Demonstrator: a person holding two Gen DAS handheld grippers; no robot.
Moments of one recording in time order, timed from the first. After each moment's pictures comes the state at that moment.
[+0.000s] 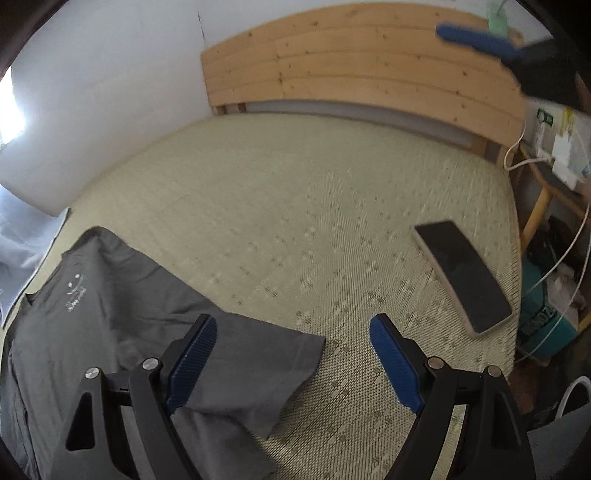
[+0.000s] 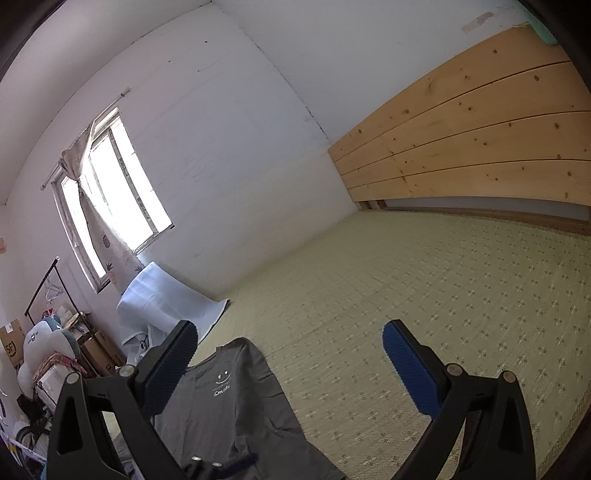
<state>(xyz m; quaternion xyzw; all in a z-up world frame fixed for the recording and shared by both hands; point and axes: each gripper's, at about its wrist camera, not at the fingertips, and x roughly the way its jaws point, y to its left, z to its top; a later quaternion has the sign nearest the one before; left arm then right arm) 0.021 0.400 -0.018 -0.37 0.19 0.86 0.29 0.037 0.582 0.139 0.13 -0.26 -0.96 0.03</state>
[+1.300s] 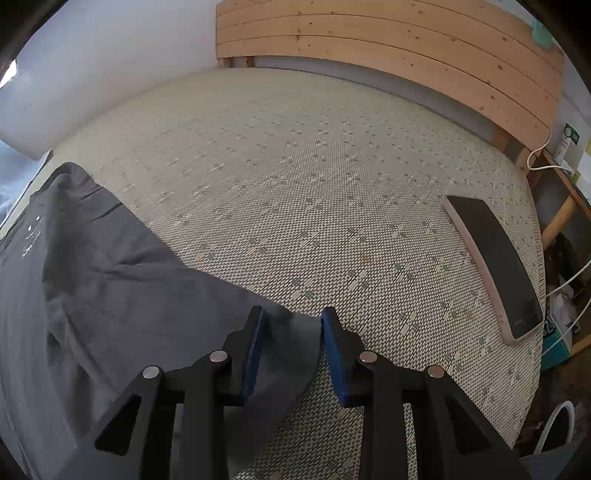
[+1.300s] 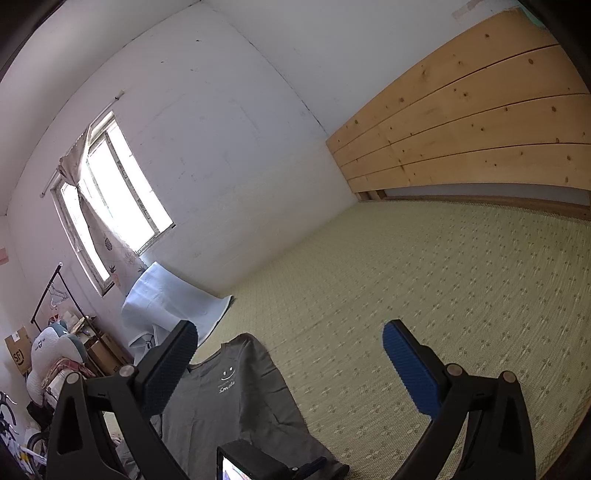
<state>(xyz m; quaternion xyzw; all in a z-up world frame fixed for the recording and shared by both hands) -0.009 0.398 -0.076 -0.44 0.14 0.84 0.28 0.034 0.591 0.134 0.14 -0.28 -0.95 0.04</state>
